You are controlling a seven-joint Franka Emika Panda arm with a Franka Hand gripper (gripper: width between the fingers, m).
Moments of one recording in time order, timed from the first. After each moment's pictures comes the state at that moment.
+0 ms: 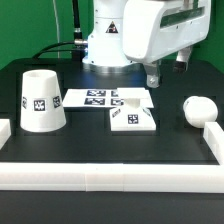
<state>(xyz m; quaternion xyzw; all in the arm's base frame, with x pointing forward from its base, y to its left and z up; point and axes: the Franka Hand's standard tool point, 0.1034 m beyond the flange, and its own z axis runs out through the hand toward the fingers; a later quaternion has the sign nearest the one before) 0.566 0.057 0.119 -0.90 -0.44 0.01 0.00</state>
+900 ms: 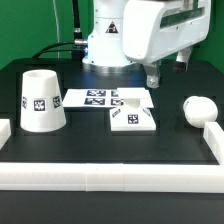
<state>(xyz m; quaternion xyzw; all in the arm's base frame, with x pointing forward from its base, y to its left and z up) 0.565 0.057 0.118 -0.90 -0.44 0.01 0.00</state>
